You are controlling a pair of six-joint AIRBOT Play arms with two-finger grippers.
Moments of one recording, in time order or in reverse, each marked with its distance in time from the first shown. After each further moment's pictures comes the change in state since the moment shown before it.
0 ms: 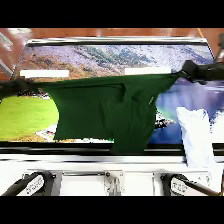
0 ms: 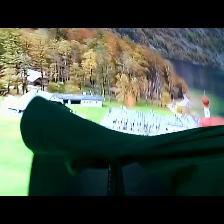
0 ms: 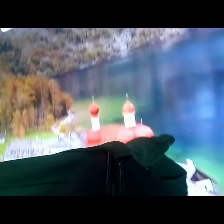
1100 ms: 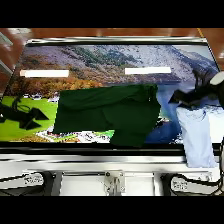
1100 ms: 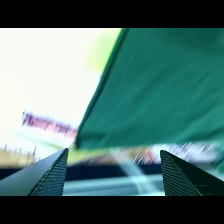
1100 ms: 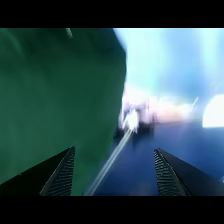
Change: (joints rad) left arm 0.214 -0.351 -0.156 0.126 -0.377 -0.072; right arm -0.064 -0.111 -0.154 -0.138 0.338 -0.077
